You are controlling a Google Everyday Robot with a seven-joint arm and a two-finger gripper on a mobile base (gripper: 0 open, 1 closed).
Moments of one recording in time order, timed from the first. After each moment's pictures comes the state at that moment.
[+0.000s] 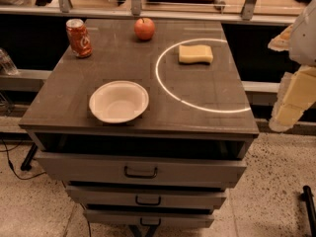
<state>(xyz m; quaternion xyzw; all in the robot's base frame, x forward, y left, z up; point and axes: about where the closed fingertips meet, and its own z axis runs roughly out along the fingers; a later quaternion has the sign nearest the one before) 0.438 -0.217 0.976 -0.60 0.78 -0.03 0.16</state>
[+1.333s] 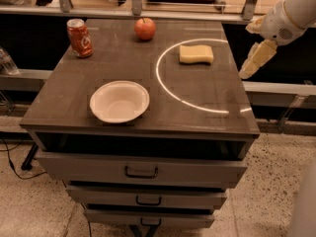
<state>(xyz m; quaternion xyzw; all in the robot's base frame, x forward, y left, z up) 0.666 -0.255 0.908 -0.58 0.76 0.05 0.29</state>
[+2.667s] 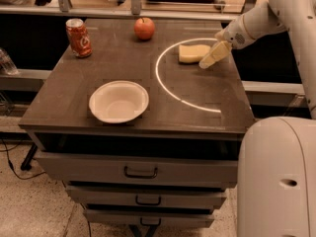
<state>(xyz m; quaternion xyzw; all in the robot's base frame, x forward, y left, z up) 0.770 -0.191 0.853 -0.50 0.78 0.16 0.35</state>
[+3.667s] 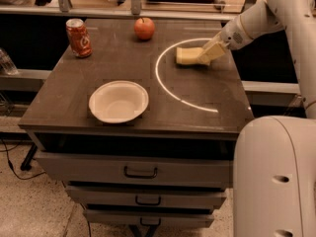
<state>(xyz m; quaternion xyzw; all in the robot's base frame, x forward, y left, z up) 0.753 -0.176 0.852 -0.50 0.78 0.20 0.32</state>
